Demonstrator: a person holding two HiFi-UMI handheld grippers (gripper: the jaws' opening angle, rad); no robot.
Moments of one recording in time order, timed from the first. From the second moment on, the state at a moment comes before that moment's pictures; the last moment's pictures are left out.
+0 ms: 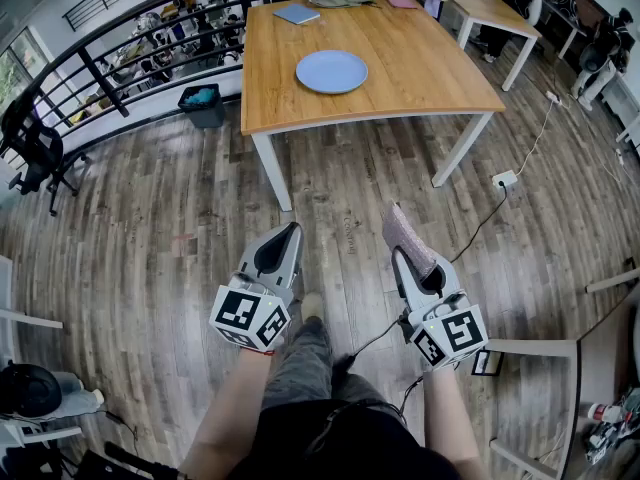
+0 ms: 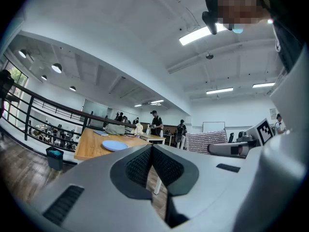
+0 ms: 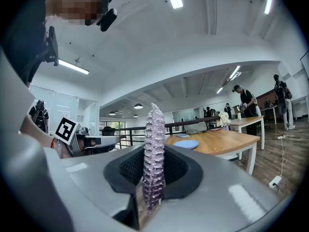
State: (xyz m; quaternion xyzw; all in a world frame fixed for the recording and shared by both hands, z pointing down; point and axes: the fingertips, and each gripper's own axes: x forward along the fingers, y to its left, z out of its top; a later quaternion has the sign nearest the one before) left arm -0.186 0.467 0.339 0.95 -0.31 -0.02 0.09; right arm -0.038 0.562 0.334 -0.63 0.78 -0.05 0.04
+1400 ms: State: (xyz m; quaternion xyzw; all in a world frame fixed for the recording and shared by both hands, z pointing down) left arm -0.224 0.216 0.355 0.93 -0.34 -0.02 0.13; right arm -0.012 0.317 0.326 -0.67 0.73 -0.08 0.06
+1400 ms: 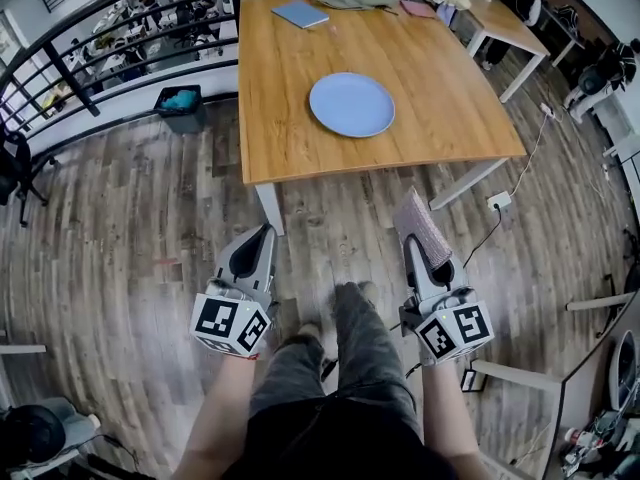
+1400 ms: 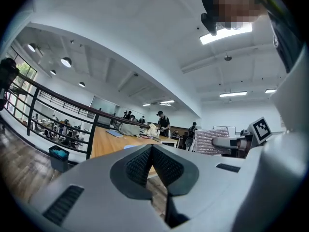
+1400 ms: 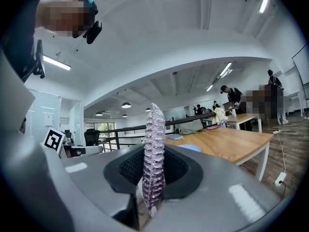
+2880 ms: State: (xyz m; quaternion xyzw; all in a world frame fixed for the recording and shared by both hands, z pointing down) left arm -0.075 0.067 0.361 0.92 -0.38 0.02 0.12; right arm 0.106 0.119 0.354 -0.58 0.81 -0.10 0.07
